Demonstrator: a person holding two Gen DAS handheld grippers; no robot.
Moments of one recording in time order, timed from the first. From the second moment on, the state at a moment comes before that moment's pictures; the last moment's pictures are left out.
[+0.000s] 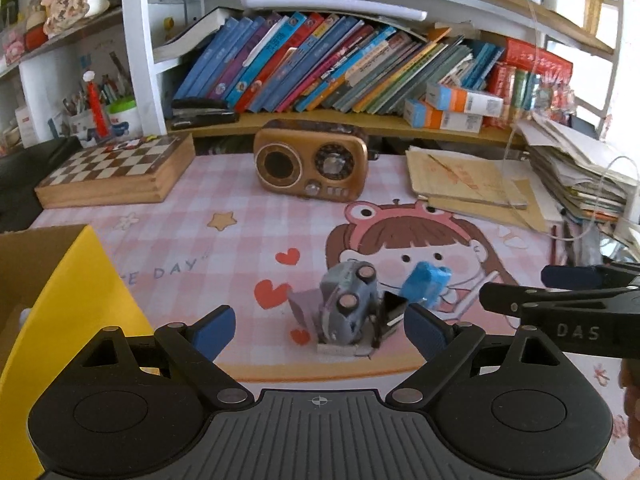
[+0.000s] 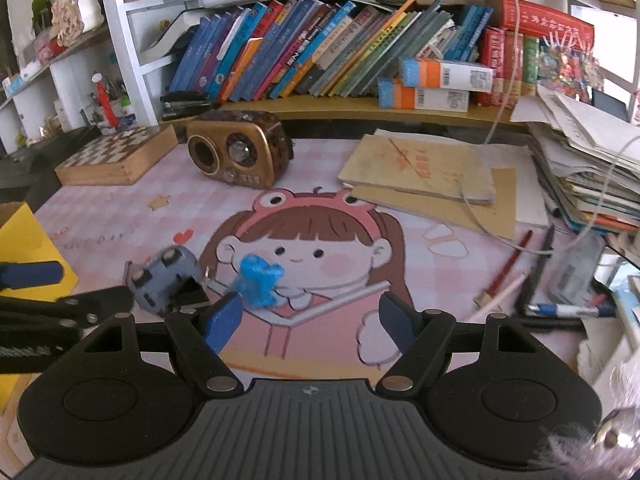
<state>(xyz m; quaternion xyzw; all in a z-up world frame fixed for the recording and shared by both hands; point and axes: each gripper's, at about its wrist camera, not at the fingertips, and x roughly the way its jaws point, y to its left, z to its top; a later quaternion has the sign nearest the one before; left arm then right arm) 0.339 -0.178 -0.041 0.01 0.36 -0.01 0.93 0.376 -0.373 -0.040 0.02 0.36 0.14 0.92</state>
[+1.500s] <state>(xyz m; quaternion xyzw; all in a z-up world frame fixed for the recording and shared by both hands) 0.299 -0.133 -0.030 -0.15 0.36 -0.02 0.92 0.441 -0.343 -0.074 0.07 0.41 0.20 0.89</state>
